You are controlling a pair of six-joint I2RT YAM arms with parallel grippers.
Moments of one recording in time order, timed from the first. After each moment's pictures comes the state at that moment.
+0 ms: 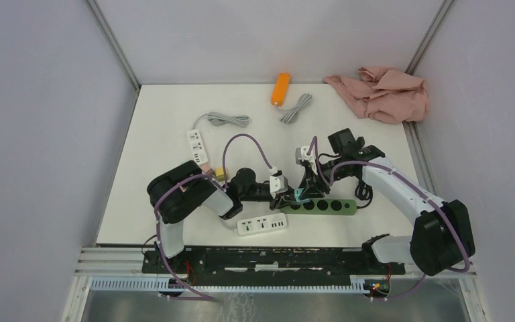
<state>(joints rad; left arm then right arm) -0.87 1.90 0.57 1.21 0.66 0.13 0.41 1.31 0.90 -0.73 -0.97 -0.84</state>
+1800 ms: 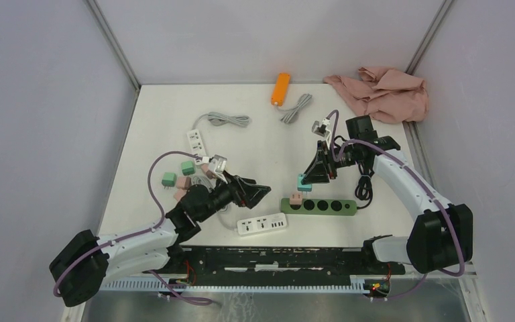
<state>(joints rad) -0.86 0.93 0.23 0.68 0.02 -0.70 0.24 1.31 1.00 -0.75 -1.17 -0.40</state>
